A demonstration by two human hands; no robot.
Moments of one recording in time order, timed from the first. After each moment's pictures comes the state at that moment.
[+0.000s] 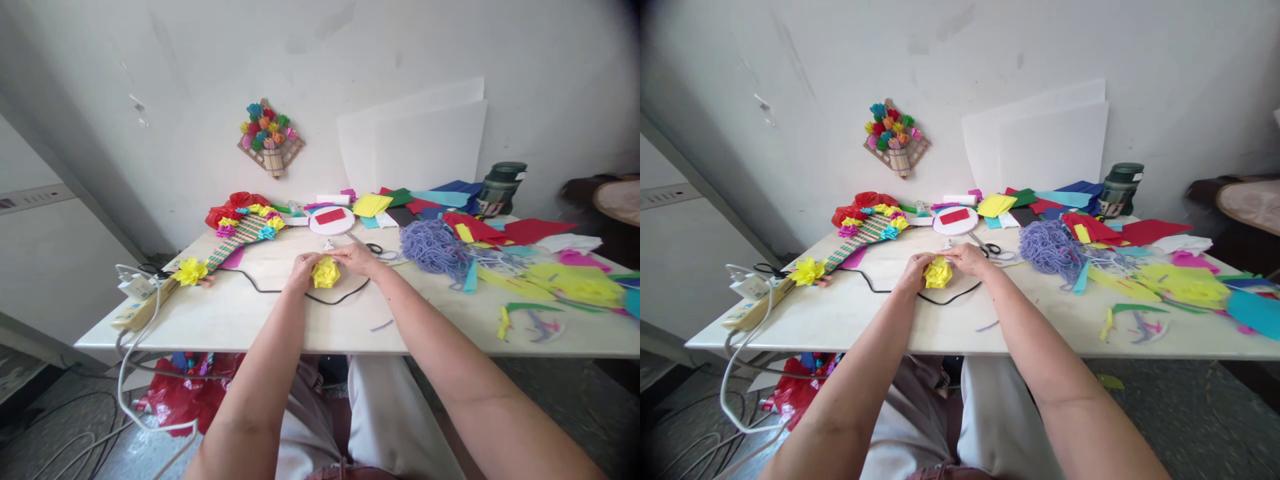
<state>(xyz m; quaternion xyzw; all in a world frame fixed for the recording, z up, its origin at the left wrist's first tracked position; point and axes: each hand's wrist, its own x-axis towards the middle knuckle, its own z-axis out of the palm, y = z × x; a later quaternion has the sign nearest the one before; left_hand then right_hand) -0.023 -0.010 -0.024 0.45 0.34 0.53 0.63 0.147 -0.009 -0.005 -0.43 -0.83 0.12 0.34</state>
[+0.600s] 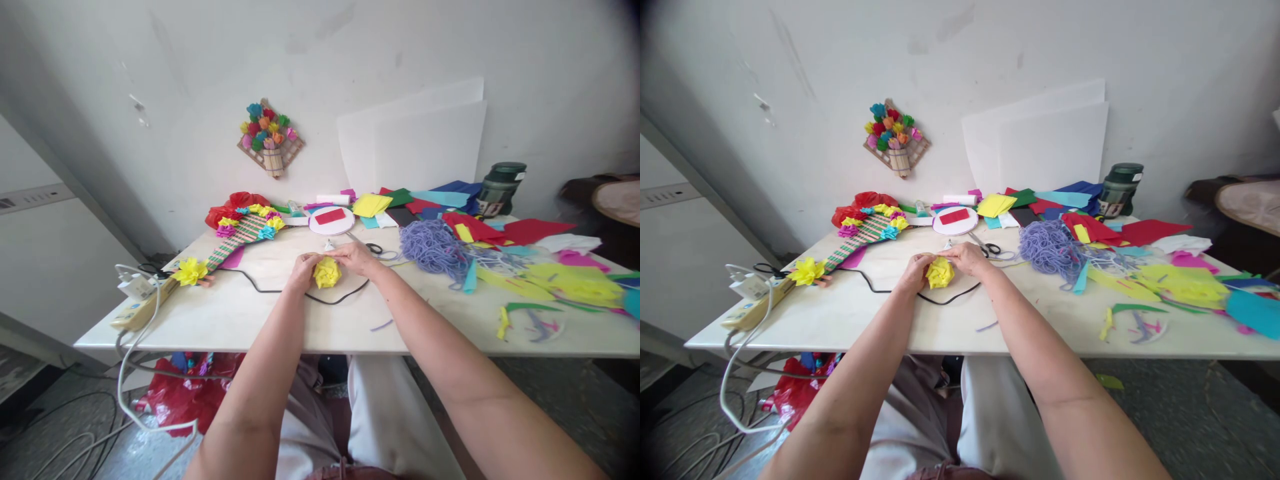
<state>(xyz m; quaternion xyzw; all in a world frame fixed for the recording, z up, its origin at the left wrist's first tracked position) -0.024 -0.009 -0.026 0.48 0.33 0.52 0.62 0.147 -0.001 -0.011 -0.43 -0.84 0.07 0.33</state>
